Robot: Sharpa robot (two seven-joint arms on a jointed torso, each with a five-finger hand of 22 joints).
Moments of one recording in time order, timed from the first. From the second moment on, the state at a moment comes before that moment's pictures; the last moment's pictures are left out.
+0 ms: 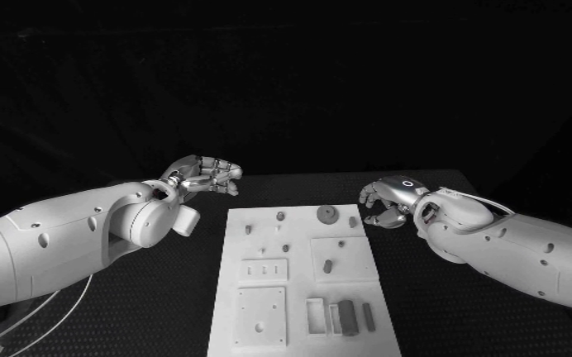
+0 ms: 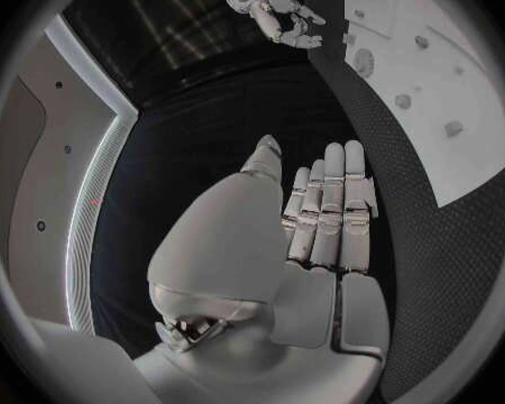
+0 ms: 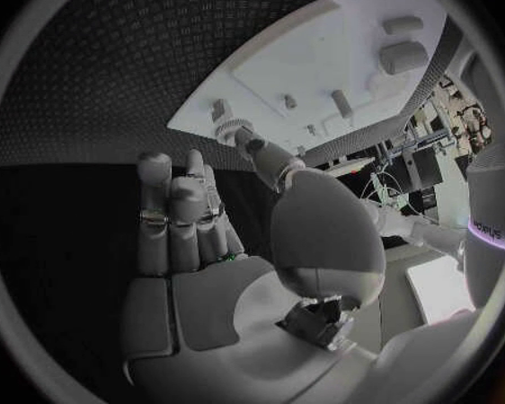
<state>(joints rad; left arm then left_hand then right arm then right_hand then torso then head) 1.35 -0.84 -0.15 1.34 -0.15 -0.21 0.21 1.57 -0.06 0.02 0.29 0.05 0.74 0.19 0.34 0.40 0.97 0.18 0.14 0.11 0.97 0.10 0.41 0.70 0.04 0.97 0.00 0.22 0.68 1.20 -0.77 -0.07 1.20 -1.64 -0.35 0.02 1.10 -0.22 0.64 -0.24 0.05 0.81 0.16 0.30 0.43 1.19 0.10 0.09 0.16 1.29 -0.01 1.30 0.71 0.17 1.22 -0.02 0.78 1.31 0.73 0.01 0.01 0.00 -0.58</state>
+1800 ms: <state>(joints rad) 1.35 -0.83 -0.15 1.35 -0.15 -0.20 0.21 1.57 -0.06 0.02 0.29 0.05 0.74 0.19 0.34 0.40 0.97 0.18 0.14 0.11 0.97 0.10 0.41 0.71 0.04 0.97 0.00 0.22 0.68 1.19 -0.44 -0.07 0.88 -1.71 -0.27 -0.04 1.07 -0.24 0.63 -0.19 0.05 0.79 0.17 0.30 0.43 1.16 0.11 0.08 0.18 1.29 -0.01 1.30 0.69 0.17 1.22 -0.02 0.78 1.31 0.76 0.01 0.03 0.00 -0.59</state>
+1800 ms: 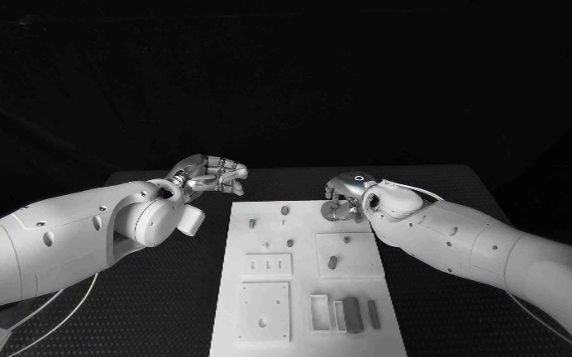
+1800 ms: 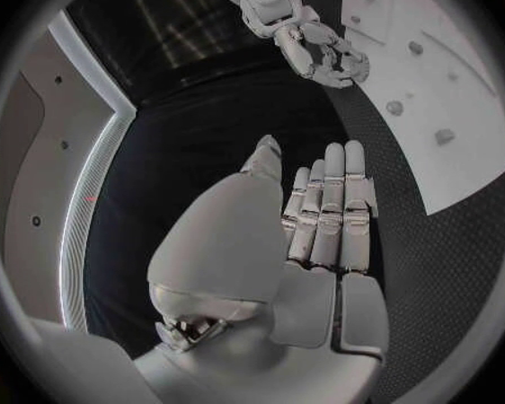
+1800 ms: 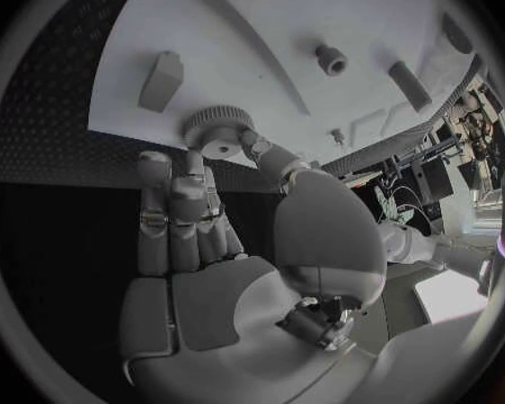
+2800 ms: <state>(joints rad) 1.35 -0.83 -0.15 1.35 -0.15 -0.20 0.21 1.57 -0.06 0.02 0.29 0.05 0.74 0.19 0.34 0.40 0.97 0.18 0.14 0.11 0.97 0.10 0.41 0.71 0.04 0.97 0.00 0.21 0.68 1.19 -0.45 -0.07 0.91 -1.78 -0.27 -0.05 1.07 -0.23 0.62 -0.25 0.05 0.81 0.16 0.31 0.48 1.03 0.06 0.62 1.05 1.27 -0.06 1.33 0.68 0.18 1.22 -0.03 0.79 1.31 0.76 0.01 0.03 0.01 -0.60</state>
